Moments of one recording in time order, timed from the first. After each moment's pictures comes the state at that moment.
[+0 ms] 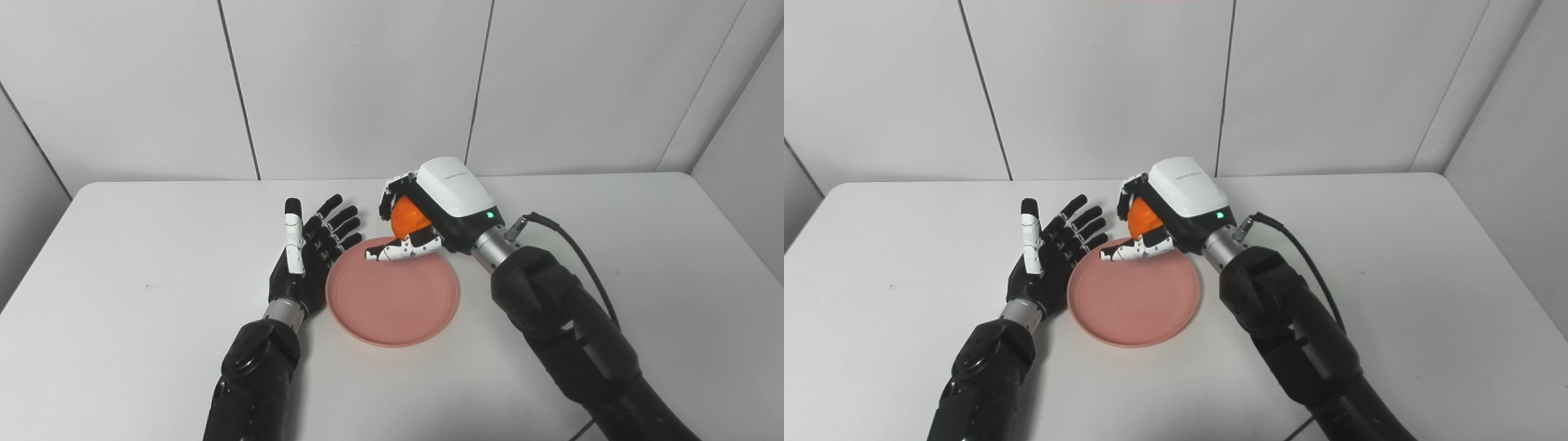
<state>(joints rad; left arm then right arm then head) -0.42 -0.10 0.07 0.31 -0.35 0.23 -0.15 -0.58 -0.25 0.41 0.01 -0.81 0.02 0.18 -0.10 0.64</state>
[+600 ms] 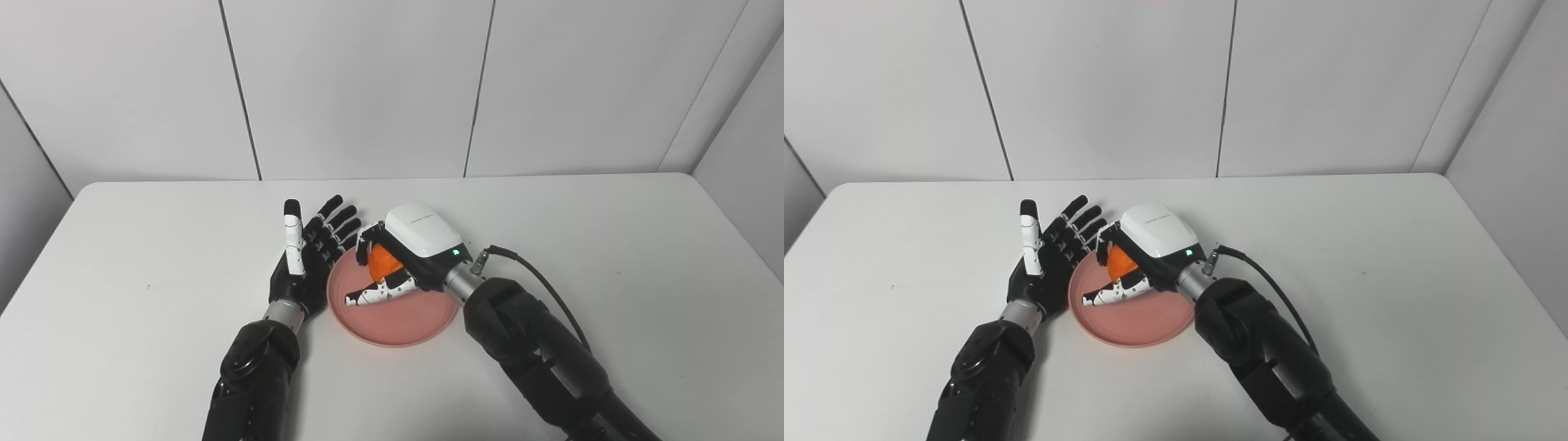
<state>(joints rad) -0.42 -0.09 0.07 0.31 -0.36 0.23 -0.17 -0.55 -0.20 0.49 0.13 -0.84 -0.01 0.18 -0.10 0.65</state>
